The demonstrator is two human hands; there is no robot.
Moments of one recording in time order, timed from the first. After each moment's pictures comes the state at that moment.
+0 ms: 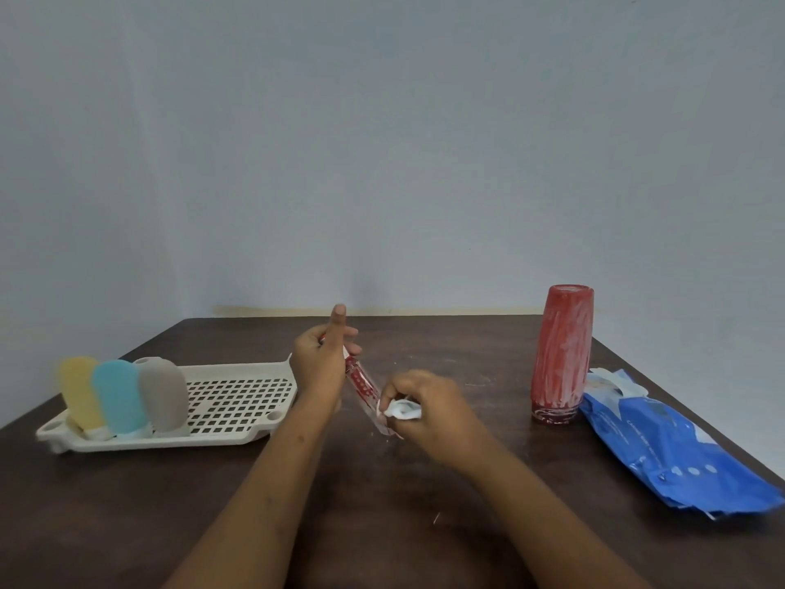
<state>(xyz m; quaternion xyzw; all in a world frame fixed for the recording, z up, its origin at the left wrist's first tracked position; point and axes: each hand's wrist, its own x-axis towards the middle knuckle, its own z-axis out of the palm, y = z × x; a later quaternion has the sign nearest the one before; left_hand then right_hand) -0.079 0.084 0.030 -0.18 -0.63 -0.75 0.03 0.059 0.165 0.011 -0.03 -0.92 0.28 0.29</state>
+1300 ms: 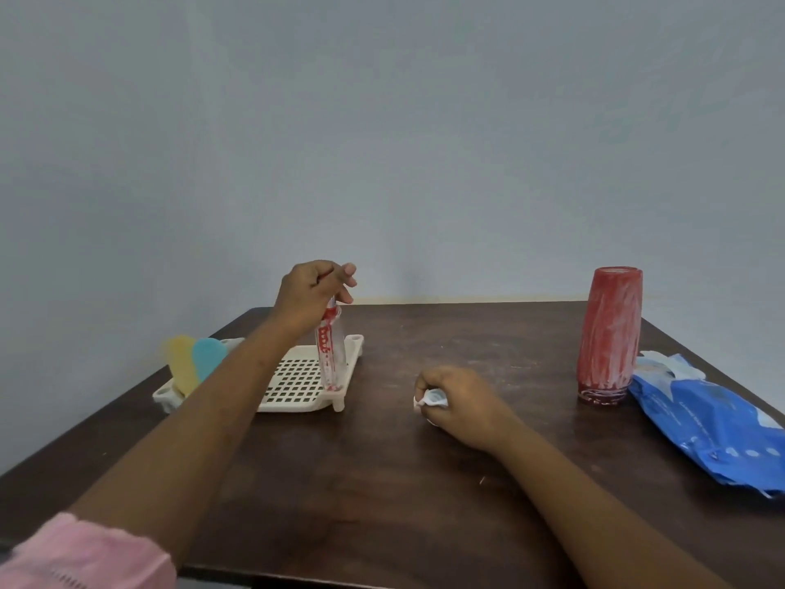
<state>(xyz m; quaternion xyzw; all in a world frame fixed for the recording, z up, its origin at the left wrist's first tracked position) -0.117 -0.005 0.105 -0.38 -0.75 -0.53 0.10 0.045 0.161 -0.006 0.01 -0.94 0.25 0.23</state>
